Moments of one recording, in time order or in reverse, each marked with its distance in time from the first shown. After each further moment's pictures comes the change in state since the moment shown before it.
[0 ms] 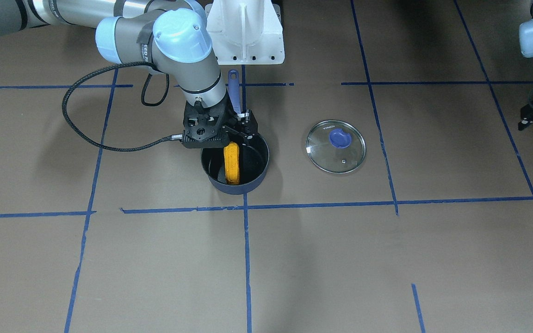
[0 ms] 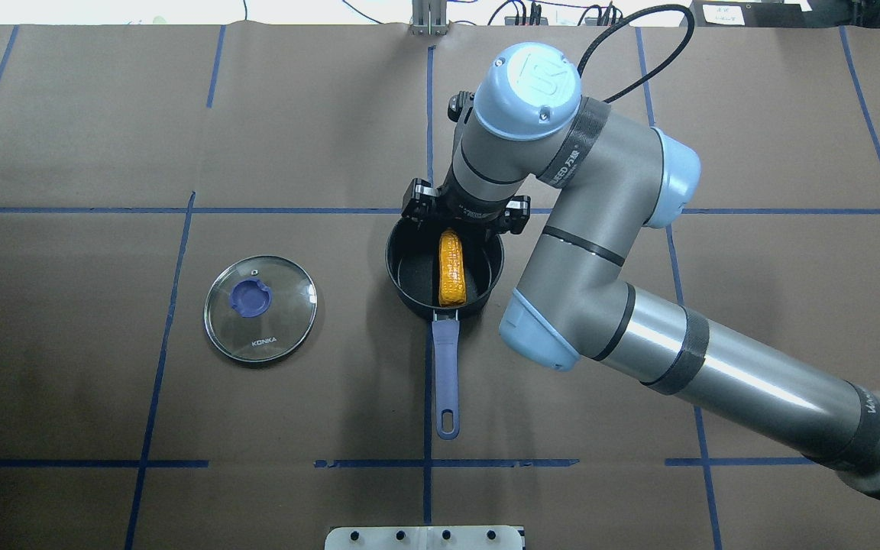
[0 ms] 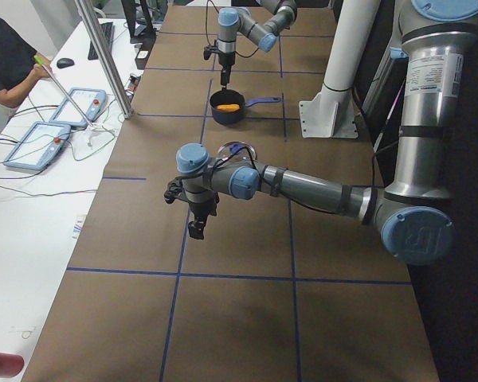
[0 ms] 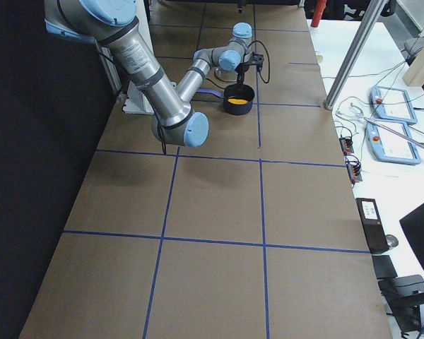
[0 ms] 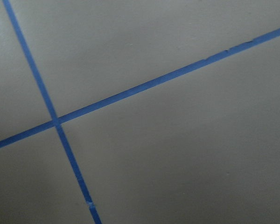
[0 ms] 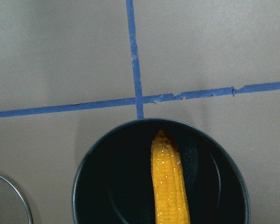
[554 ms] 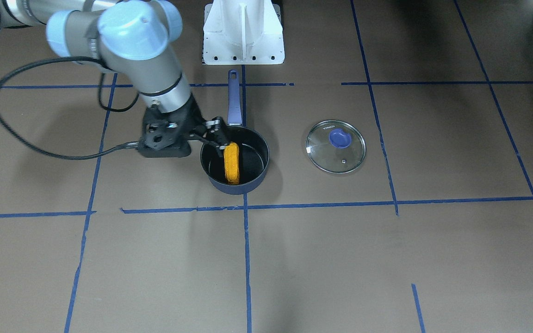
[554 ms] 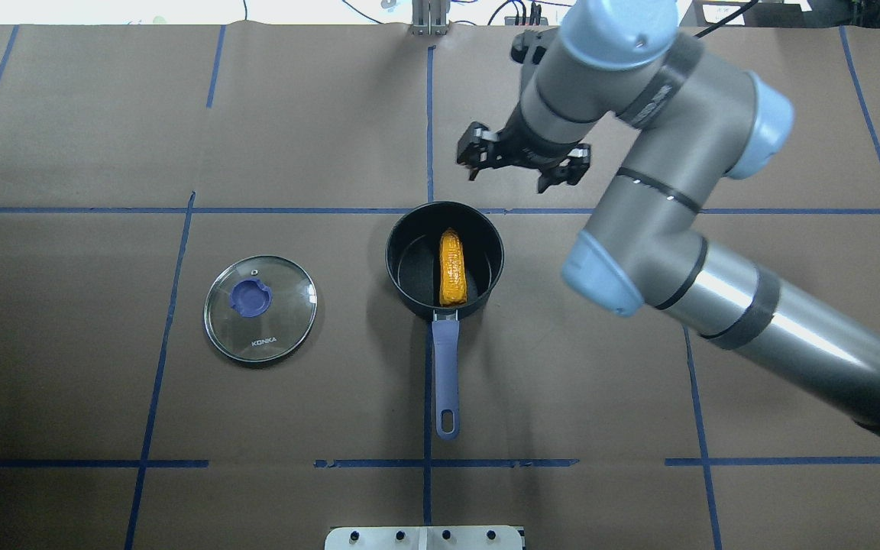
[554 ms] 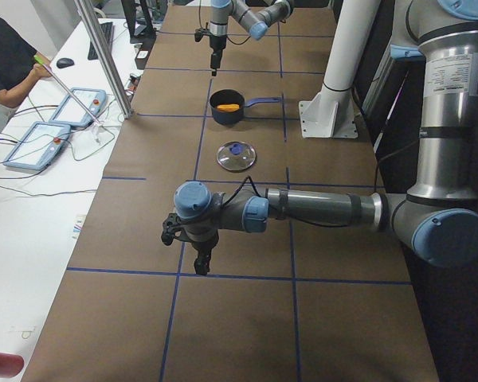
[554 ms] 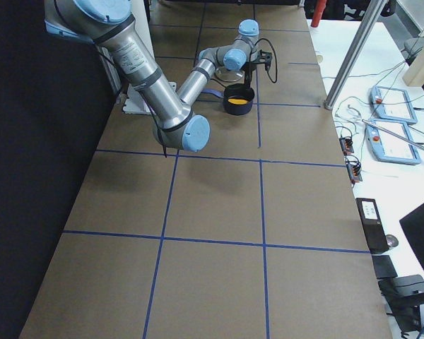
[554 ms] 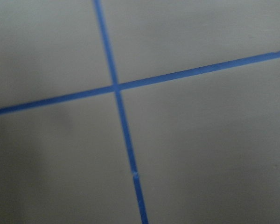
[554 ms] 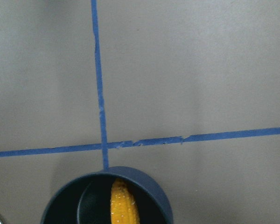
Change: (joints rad) left arm -0.196 0.043 0.111 0.000 -0.107 0.076; right arm 0.137 -0.084 0.066 -0.007 0.068 -0.091
